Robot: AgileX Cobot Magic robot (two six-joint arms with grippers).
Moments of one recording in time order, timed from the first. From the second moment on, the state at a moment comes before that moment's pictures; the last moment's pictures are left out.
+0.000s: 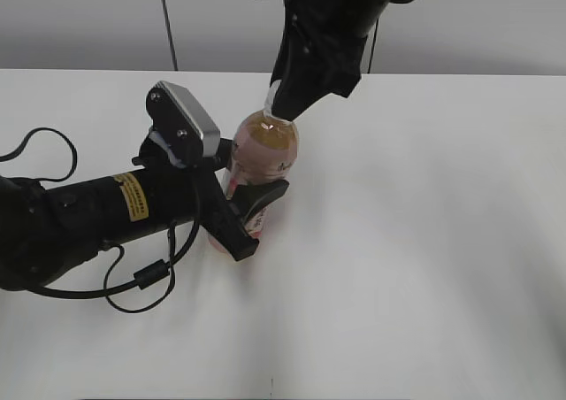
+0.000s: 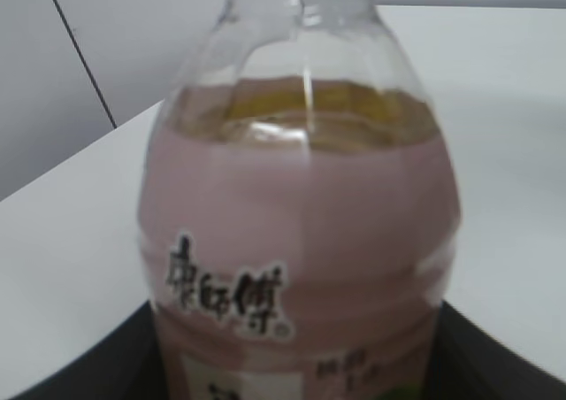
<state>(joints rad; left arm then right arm) -0.52 1.91 -0.66 0.46 -0.94 -0.06 0.54 1.96 -1.82 0.42 1.22 -1.19</state>
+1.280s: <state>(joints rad) -0.52 1.91 -0.66 0.46 -0.95 -0.06 0.54 1.95 -1.84 0.42 1.22 -2.90</state>
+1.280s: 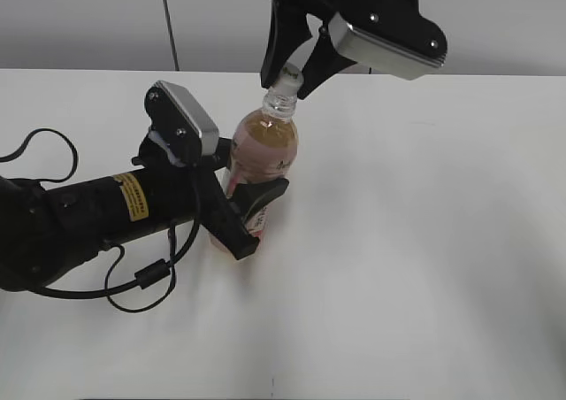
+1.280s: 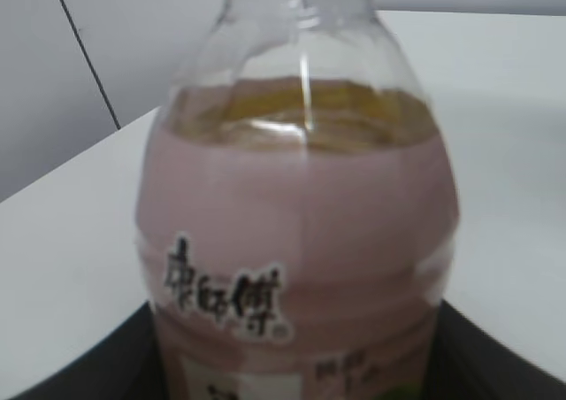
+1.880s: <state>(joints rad) -0.52 1.91 -0.66 0.47 -1.01 -0.06 0.51 1.83 -1.87 0.21 1.17 -2.08</state>
